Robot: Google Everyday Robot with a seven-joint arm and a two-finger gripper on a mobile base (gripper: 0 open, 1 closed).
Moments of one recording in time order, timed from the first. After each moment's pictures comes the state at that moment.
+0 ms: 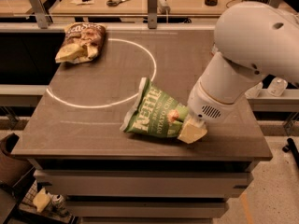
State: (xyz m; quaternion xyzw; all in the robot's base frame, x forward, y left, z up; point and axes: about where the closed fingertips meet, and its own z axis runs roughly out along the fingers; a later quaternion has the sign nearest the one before) arm 0.421 -0.096 0.825 -0.58 0.80 0.12 0.09
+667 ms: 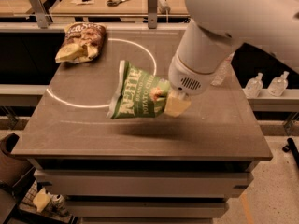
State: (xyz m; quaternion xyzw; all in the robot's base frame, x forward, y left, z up) arm 0.465 -0.061 0.877 -0.61 0.78 0.04 0.13
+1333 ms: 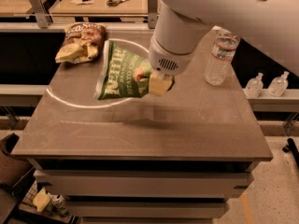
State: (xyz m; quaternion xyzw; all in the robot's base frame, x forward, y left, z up) arm 0.508 -0.032 0.909 -0.61 0.77 -0.02 0.18
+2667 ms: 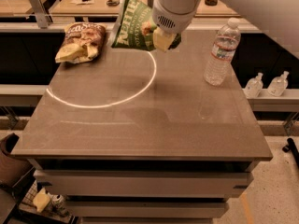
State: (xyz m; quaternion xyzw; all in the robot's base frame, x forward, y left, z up) arm 0.609 -0.052 0.971 -0.50 0.81 -0.12 0.27
